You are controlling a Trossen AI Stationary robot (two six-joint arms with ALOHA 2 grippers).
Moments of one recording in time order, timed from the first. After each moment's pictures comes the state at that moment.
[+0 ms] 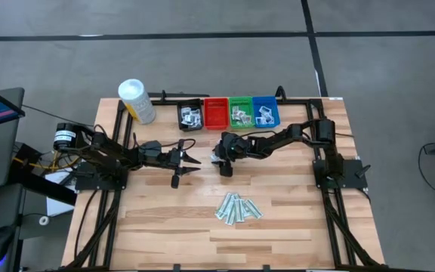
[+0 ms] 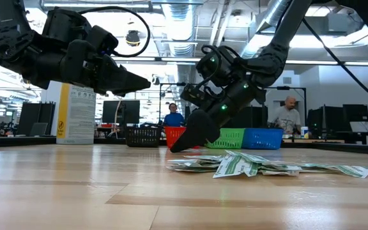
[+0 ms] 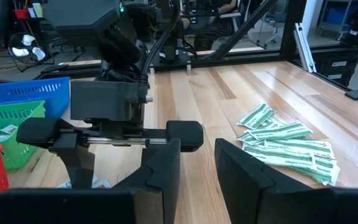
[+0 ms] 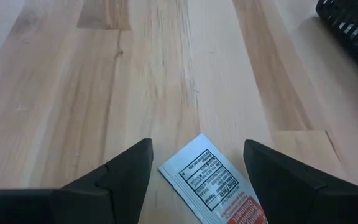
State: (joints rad) left arm 0.07 1.51 0.24 1.13 0.18 0.13; right arm -0.19 2.08 0.97 0.38 -0.03 -0.17
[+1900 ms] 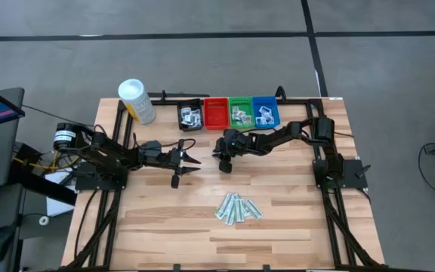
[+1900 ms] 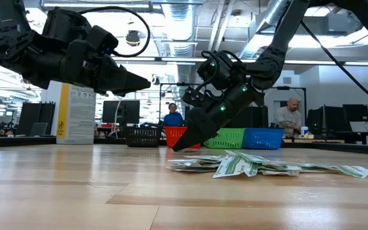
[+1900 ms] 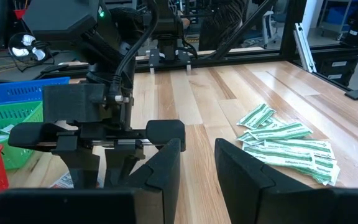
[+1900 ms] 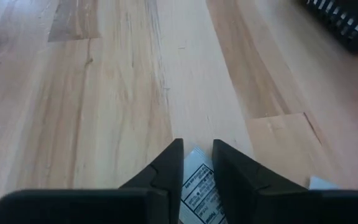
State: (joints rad) left arm 0.07 1.51 0.24 1.13 0.18 0.13; right arm -0.19 2.09 0.97 0.40 -0.07 -0.06
